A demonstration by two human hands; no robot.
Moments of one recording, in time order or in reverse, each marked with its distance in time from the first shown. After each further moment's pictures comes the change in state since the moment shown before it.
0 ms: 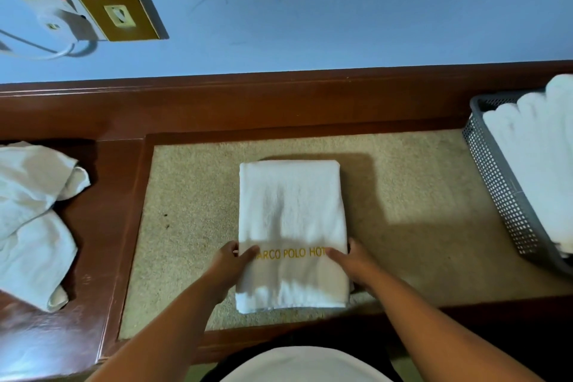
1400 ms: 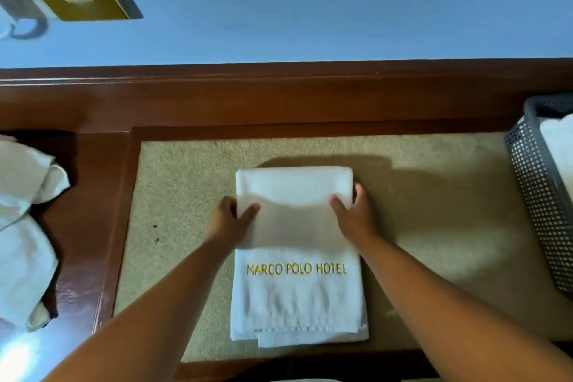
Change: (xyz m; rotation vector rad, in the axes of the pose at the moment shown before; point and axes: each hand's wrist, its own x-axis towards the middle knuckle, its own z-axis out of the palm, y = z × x) left_hand 0.086 0.086 -0.006 0.512 0.382 0.233; right_hand 0.091 -0.098 0.002 0.075 0.293 -0.250
